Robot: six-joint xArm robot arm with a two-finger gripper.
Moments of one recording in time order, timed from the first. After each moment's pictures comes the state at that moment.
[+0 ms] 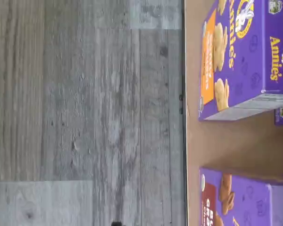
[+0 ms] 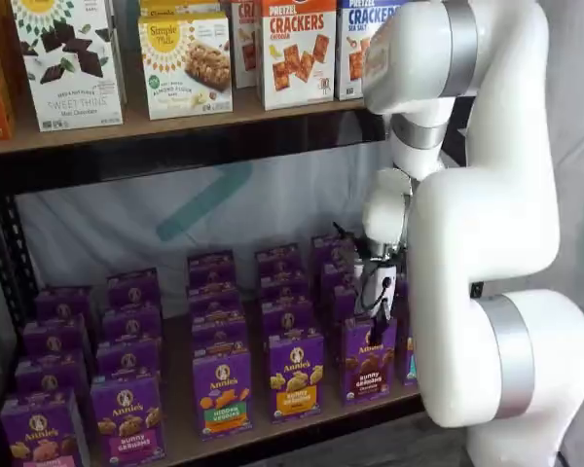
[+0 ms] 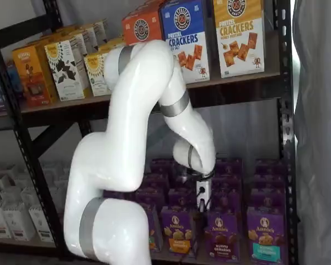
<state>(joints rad) -0.13 0.64 -1.02 0.28 0.38 -1.96</state>
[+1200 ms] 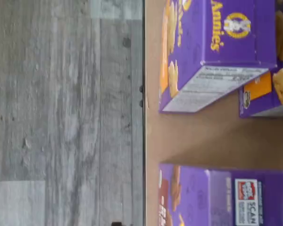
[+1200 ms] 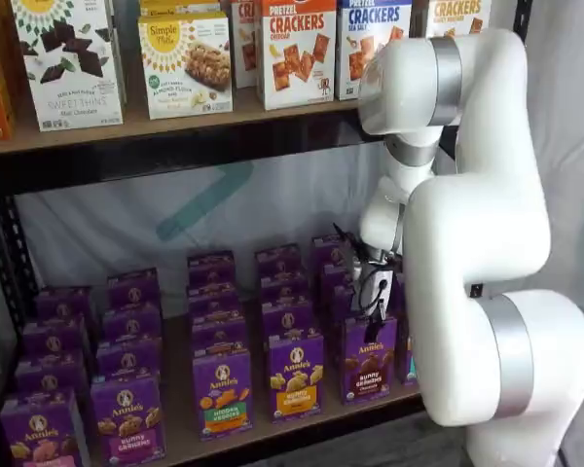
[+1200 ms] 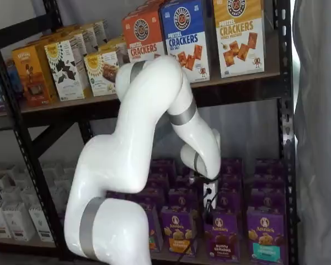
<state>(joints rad) -0.14 0.82 -1.23 0.37 0.38 -2.04</state>
